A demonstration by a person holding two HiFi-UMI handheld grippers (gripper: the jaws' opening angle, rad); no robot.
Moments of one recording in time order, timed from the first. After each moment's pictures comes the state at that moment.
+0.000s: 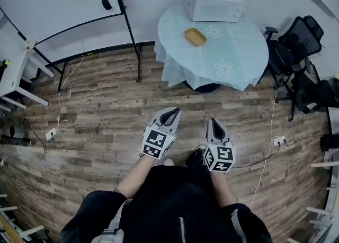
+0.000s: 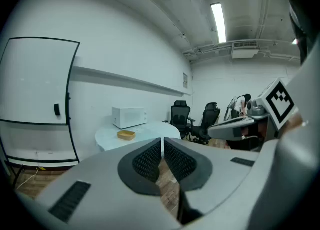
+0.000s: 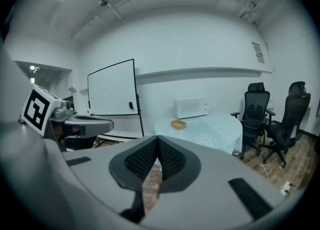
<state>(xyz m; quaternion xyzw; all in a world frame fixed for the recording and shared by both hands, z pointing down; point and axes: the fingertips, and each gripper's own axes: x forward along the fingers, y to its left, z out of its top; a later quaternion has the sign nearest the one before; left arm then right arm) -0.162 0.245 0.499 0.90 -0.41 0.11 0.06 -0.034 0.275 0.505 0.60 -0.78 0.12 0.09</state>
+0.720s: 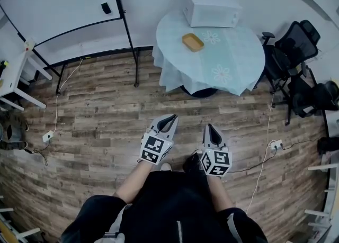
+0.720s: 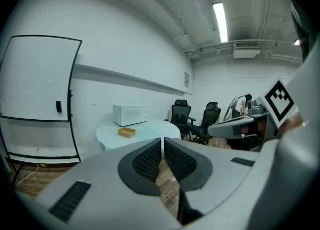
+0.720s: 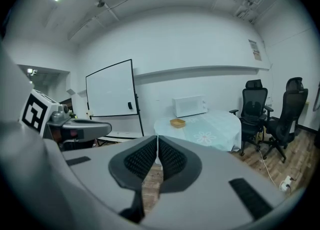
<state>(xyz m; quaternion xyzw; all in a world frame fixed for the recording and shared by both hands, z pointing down) -0.166 0.256 0.508 0.90 -0.41 0.11 0.08 -0.035 0.283 0.513 0.61 -0.78 0.14 0.08</state>
